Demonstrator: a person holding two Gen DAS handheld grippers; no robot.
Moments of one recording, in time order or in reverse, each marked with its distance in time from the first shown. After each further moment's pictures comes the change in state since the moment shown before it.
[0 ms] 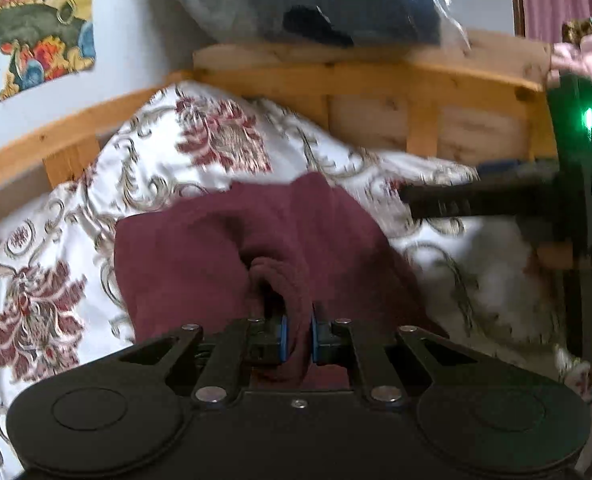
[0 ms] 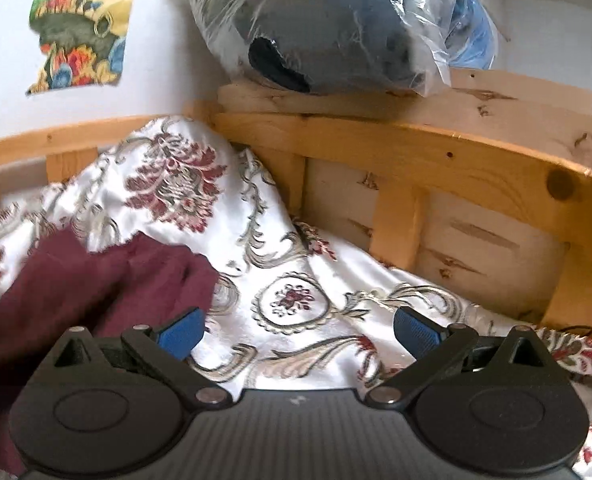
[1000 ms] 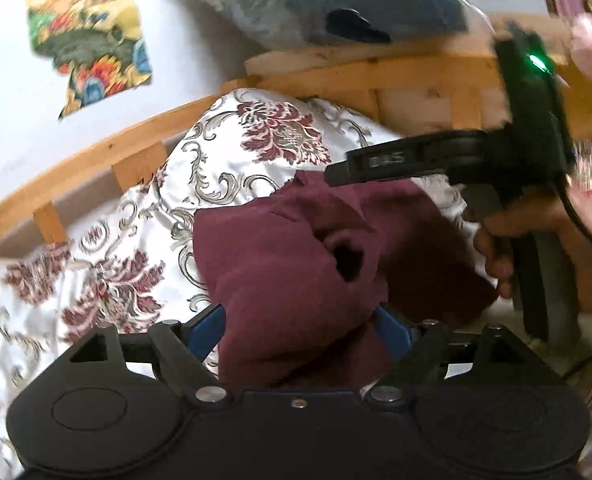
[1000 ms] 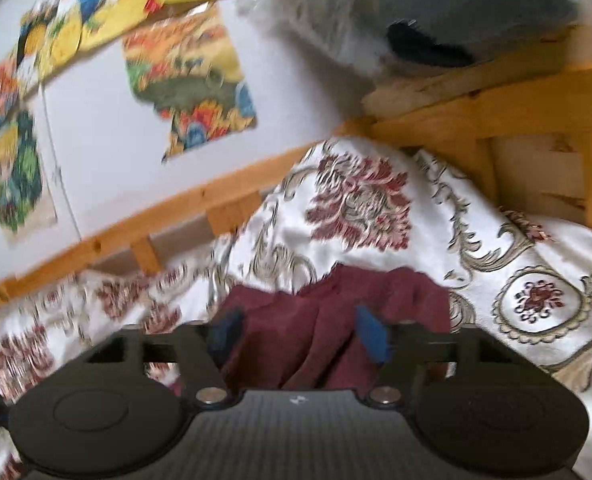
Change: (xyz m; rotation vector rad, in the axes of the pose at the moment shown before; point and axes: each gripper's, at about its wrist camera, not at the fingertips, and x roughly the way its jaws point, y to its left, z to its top) left arm -0.036 -0.001 -0.023 0.075 -0.014 0.217; right arm 0.036 0.049 0.007 0.159 -0.013 0.544
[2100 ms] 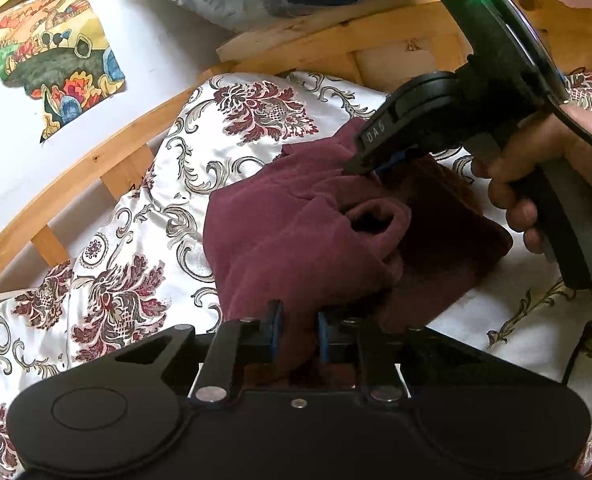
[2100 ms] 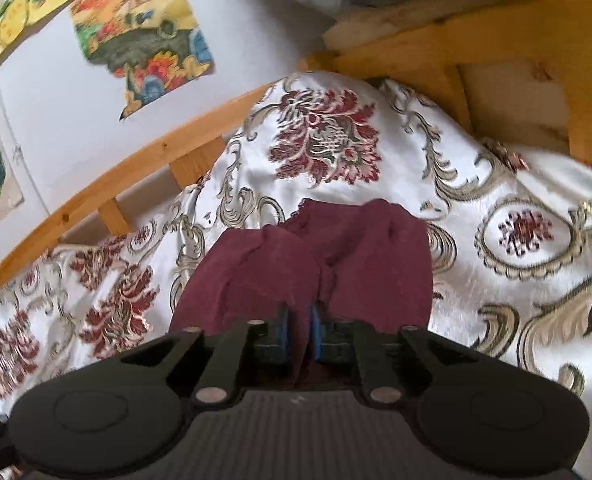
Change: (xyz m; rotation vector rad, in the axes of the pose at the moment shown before) left arm 0.015 -0.012 -0.006 0.134 0.070 0.025; right arm 0.006 -0.018 -0.007 0.166 0.143 -0.054
